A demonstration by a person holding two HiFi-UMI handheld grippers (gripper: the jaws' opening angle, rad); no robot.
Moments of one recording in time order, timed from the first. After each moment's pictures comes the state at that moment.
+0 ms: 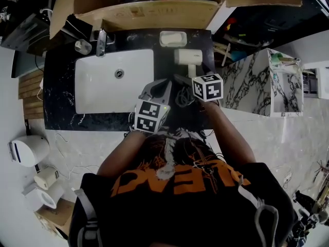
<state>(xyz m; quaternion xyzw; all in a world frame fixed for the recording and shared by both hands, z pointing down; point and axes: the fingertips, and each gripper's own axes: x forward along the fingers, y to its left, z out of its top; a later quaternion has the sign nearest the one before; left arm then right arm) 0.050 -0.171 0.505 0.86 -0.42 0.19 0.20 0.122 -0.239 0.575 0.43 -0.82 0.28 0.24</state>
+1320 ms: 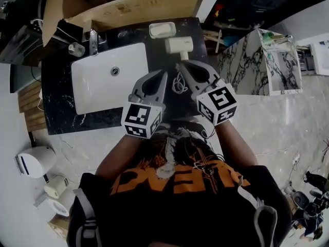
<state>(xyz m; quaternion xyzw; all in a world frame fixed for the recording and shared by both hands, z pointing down) 0.054 -0.143 0.409 0.90 -0.40 0.10 0.16 0.099 -0.162 0.390 0.43 -0.89 0.13 0.11</state>
